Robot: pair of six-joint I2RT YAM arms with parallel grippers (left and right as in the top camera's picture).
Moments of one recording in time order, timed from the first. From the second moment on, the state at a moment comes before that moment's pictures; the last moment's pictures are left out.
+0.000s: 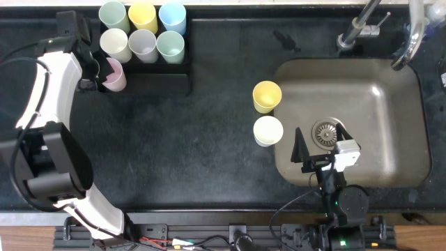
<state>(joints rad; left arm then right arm) 0.17 1.93 1.56 -0.92 -0.14 -0.43 0.08 0.01 0.02 -0.01 -0.08 0.11</state>
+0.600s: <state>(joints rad) 0.16 1.81 1.55 -0.93 -0.16 -0.49 0.08 0.01 0.02 -0.01 -0.08 0.11</state>
